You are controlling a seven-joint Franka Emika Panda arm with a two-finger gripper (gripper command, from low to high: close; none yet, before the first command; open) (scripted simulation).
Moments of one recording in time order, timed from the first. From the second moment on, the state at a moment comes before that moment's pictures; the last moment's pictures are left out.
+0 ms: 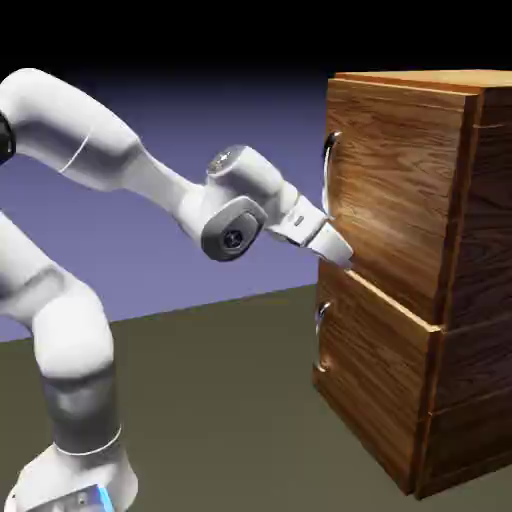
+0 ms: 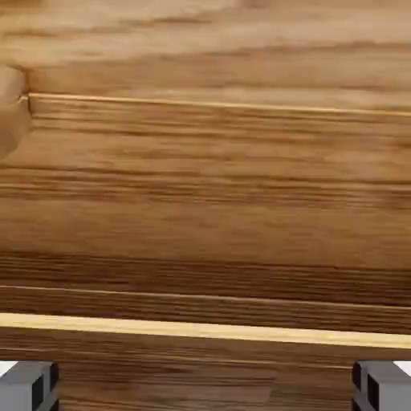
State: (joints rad) arm -0.04 -0.61 0.03 -2.76 0.04 2.96 0.72
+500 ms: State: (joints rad) arm -0.33 -0.82 0.30 -2.61 0.70 2.76 1.02
